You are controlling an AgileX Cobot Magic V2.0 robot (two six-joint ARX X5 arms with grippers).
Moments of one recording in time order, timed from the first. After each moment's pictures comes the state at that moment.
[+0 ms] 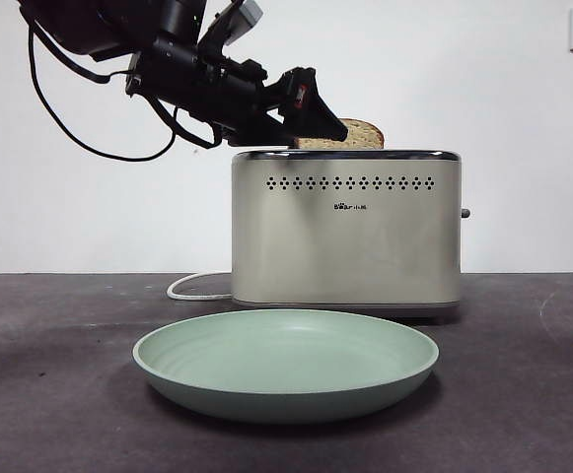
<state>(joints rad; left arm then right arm) -0.47 1.89 1.35 0.29 0.50 0.23 0.08 0.71 0.97 -1.10 -0.55 0.00</state>
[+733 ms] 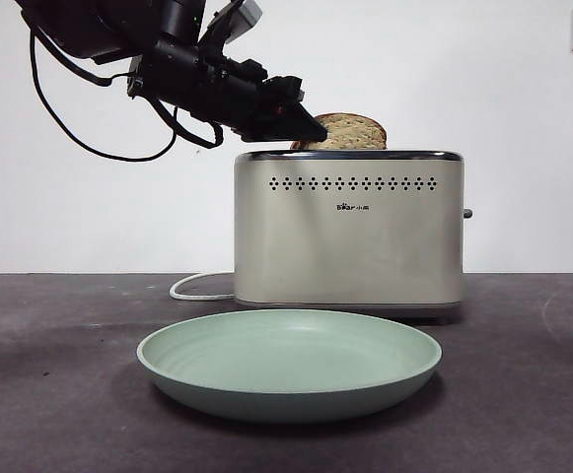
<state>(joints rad) -0.47 1.89 1.35 0.33 0.49 0.22 0.08 0.71 0.97 -1.10 -0.55 0.00</state>
